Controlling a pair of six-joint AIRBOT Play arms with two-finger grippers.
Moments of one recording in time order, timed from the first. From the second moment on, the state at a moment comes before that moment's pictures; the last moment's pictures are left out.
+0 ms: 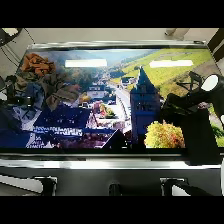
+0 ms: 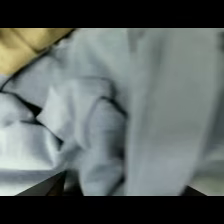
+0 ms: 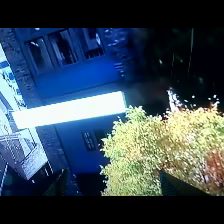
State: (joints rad) left arm 0.45 -1.71 1.38 1.42 -0.70 -1.06; right arm -0.13 -1.31 1.31 -1.34 1.35 1.73
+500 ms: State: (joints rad) left arm 0.50 -1.77 1.39 1.29 -0.72 -1.12; right arm -0.13 -1.31 1.31 -1.34 1.41 1.75
